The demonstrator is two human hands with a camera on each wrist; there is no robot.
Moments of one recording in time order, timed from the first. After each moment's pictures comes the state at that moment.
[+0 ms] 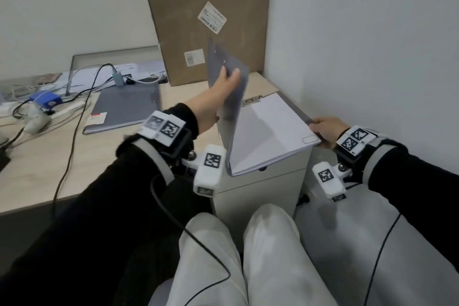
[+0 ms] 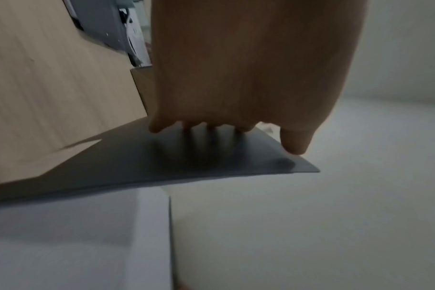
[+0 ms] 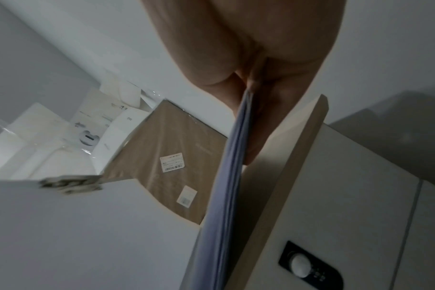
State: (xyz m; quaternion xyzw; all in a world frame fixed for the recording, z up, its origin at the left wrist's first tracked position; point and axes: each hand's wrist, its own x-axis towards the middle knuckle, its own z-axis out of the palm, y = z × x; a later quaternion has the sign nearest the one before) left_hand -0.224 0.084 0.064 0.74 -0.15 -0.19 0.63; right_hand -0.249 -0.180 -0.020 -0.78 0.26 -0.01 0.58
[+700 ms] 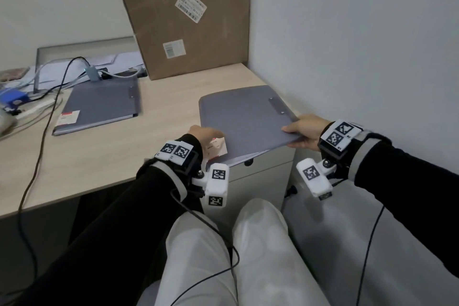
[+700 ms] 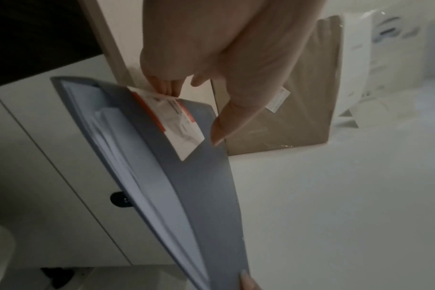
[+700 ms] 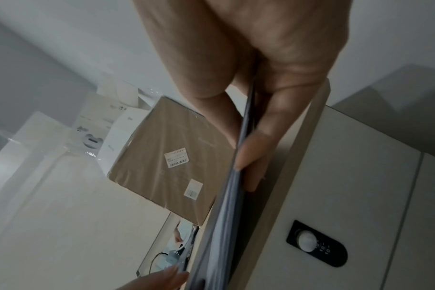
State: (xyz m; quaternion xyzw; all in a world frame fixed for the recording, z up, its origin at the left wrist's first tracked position) left_hand -0.188 0.067 -0.037 0.75 0.12 -0.20 0.62; right_hand -0.250 -0.171 -0.027 -0.71 0.25 0.06 0.65
